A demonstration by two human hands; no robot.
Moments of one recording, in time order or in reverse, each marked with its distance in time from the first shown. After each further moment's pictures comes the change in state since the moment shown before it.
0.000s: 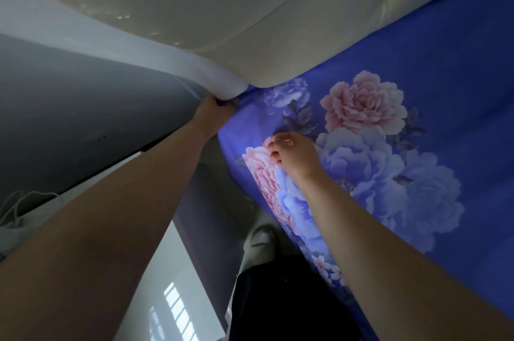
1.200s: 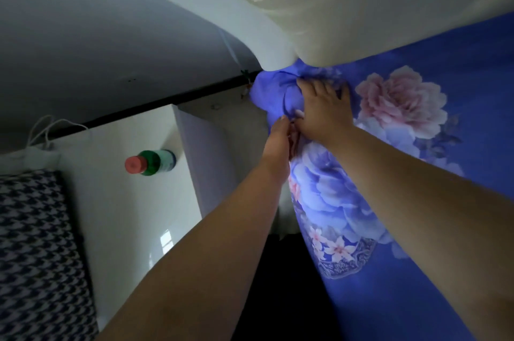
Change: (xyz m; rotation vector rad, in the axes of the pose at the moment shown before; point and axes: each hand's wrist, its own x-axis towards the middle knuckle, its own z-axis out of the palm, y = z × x) left_hand -0.098 -0.004 0.094 -1.199 -0.006 -0.524; right_hand 0.059 -0.021 0.004 -1.291 0.001 -0.657
